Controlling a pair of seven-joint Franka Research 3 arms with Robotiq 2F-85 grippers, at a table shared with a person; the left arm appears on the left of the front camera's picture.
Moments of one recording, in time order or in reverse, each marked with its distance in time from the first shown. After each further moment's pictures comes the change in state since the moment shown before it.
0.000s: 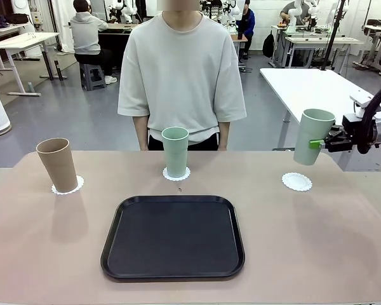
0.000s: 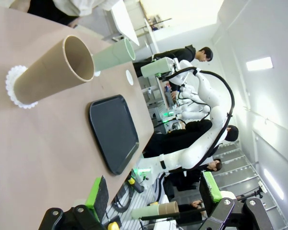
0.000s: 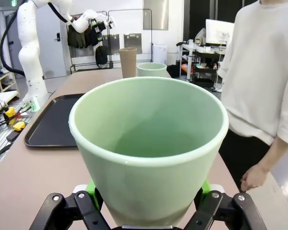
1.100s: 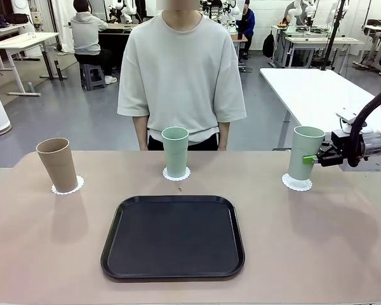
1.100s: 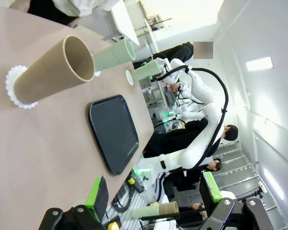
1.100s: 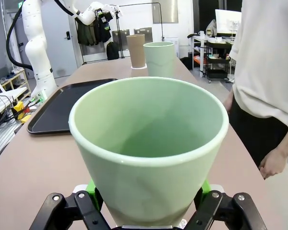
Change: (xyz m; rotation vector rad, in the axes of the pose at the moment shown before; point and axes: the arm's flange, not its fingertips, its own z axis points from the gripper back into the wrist) left arm 0.000 0.000 0.000 0.000 0.000 0.000; right arm -0.050 -0.011 -0.018 0.065 0.020 -0.061
